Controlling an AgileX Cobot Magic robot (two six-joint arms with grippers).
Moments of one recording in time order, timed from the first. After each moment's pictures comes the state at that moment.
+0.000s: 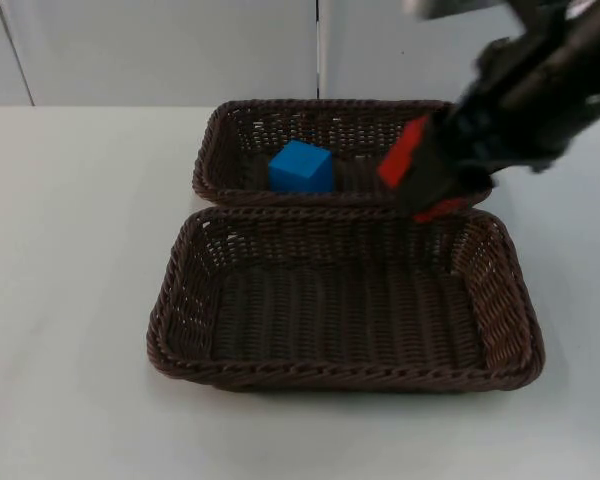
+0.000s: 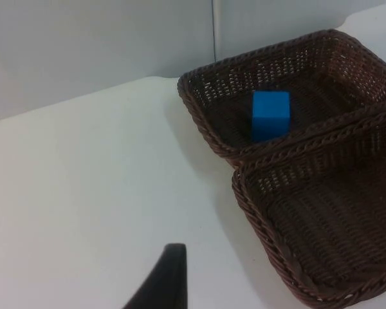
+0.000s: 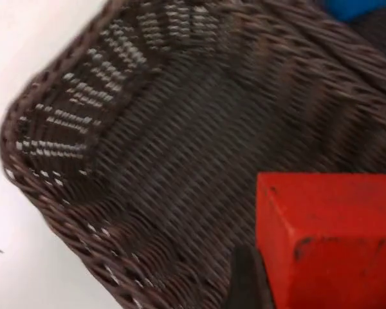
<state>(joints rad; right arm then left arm) 0.58 1.74 -1.17 0.34 0.53 -0.41 -0.36 0.54 -0.59 -0.01 0.62 0.06</state>
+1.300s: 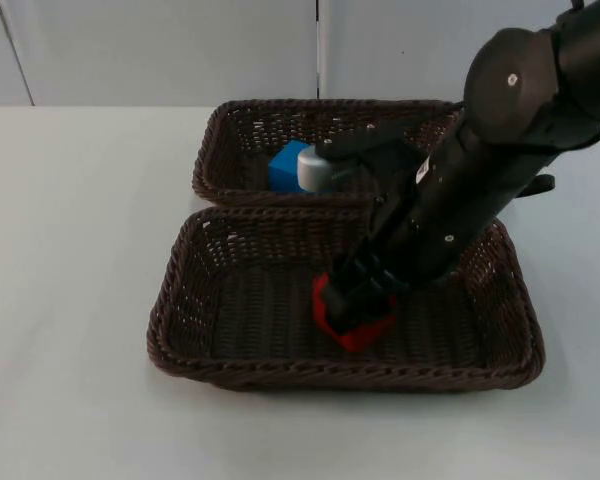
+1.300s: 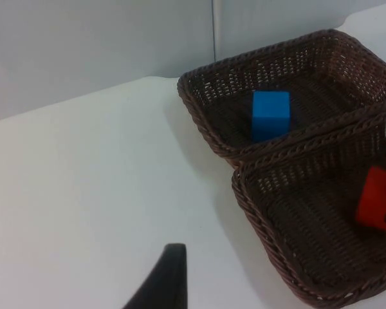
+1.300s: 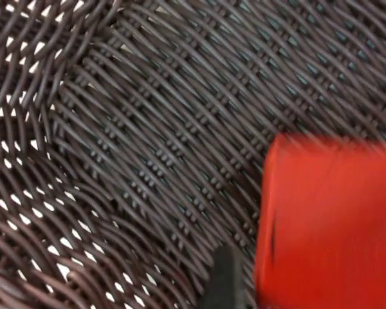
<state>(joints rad) 0.65 2.09 -1.28 0.35 0.47 -0.41 -0.36 0.54 -0.59 -0.01 0.62 0.06</state>
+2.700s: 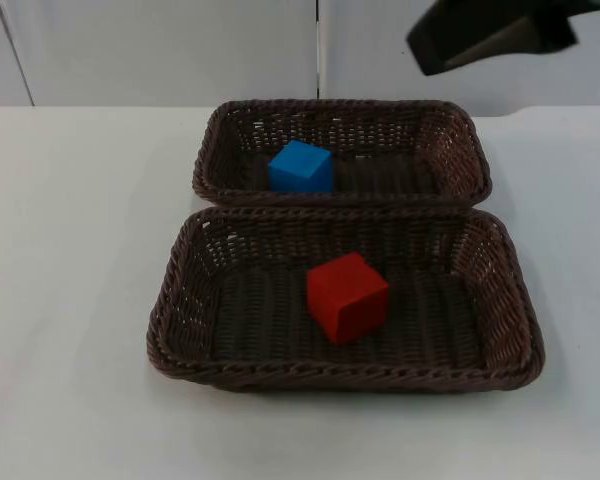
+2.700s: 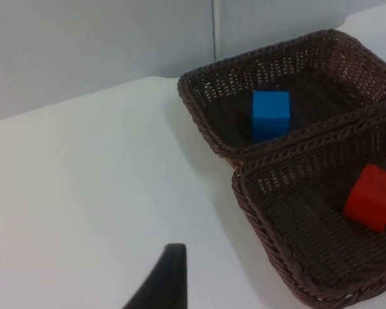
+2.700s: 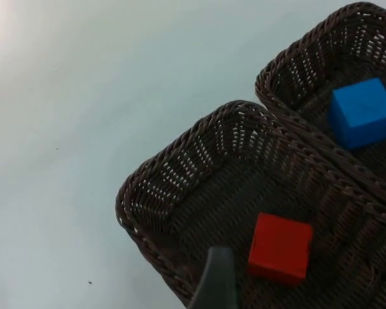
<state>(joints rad) 0.65 1.34 -1.08 0.35 0.57 -0.40 -0.36 0.54 -0.59 -0.01 0.62 0.06</state>
